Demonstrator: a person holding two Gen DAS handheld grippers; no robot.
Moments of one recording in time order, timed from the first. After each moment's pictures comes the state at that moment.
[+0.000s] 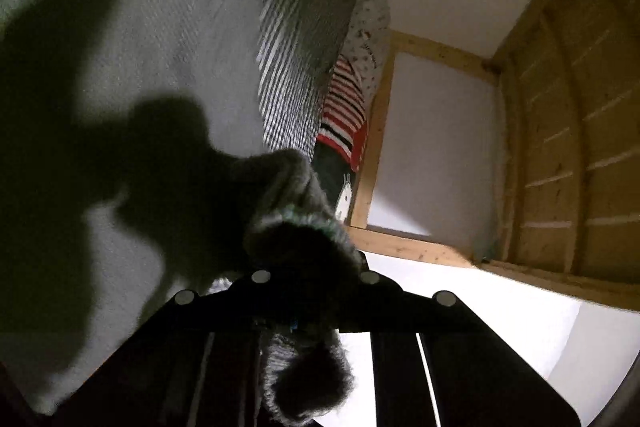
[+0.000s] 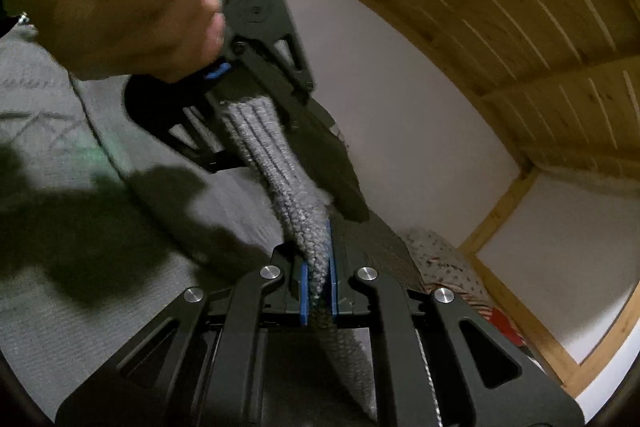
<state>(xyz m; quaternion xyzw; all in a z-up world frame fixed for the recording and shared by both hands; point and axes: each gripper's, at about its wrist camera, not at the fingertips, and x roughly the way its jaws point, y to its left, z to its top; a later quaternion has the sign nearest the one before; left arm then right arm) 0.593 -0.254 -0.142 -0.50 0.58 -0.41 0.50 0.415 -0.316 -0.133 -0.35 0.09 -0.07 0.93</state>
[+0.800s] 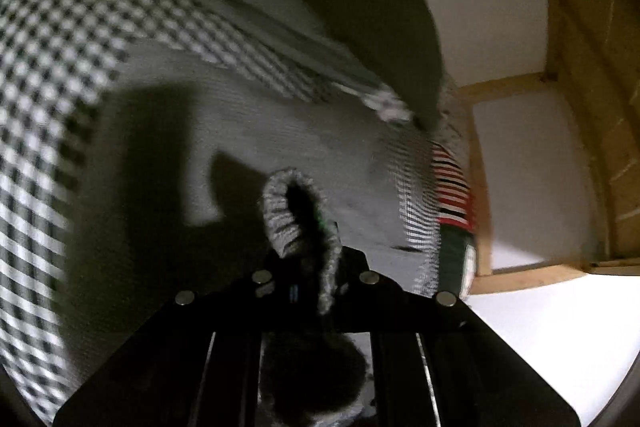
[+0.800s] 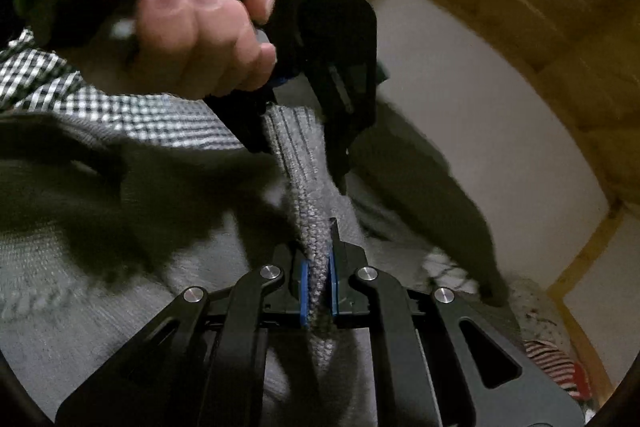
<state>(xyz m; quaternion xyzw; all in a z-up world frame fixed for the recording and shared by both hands) 0.698 -0.035 -0.141 -0.34 0.55 -0.29 0.71 0.541 -0.122 -0.162 -0.35 0.14 0.08 0.92</state>
